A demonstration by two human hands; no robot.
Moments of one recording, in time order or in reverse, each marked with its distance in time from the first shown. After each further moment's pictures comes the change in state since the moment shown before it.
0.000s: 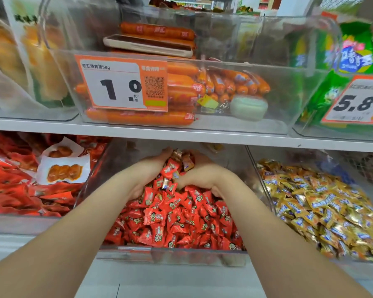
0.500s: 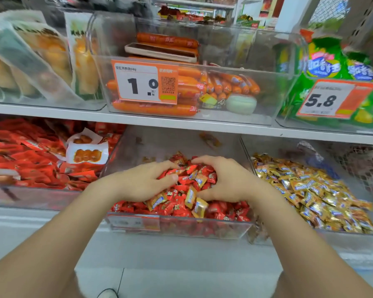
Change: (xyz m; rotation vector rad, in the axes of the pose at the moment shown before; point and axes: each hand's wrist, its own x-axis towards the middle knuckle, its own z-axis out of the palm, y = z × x) left_hand -0.113 -0.007 -0.024 0.917 -0.188 0.438; right_hand -0.092 0.011 -0.036 -0.524 -0.021 -0.255
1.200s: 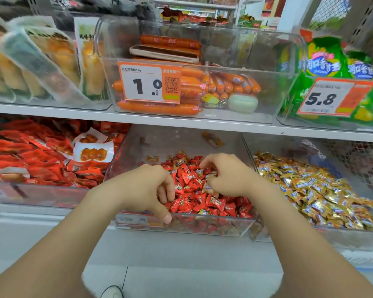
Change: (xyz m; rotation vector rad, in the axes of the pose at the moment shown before) left_hand -0.036 0.021 -0.006 0.040 -0.081 -0.034; right_hand 0.000 -0.009 -0.003 -0.025 0.016 0.041
